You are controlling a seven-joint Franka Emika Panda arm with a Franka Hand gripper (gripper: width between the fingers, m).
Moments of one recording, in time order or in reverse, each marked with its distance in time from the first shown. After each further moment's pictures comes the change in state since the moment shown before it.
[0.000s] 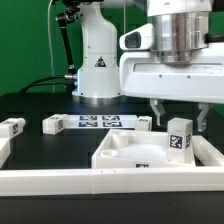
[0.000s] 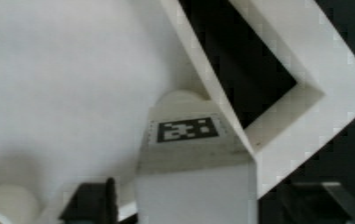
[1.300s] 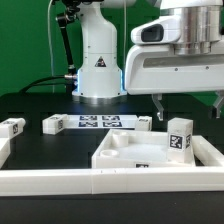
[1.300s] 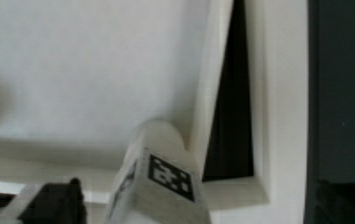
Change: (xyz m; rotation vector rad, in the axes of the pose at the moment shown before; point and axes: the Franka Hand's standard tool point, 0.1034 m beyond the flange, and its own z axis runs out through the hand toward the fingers) arm -0.024 0.008 -0.002 -0.030 -0.035 -0.582
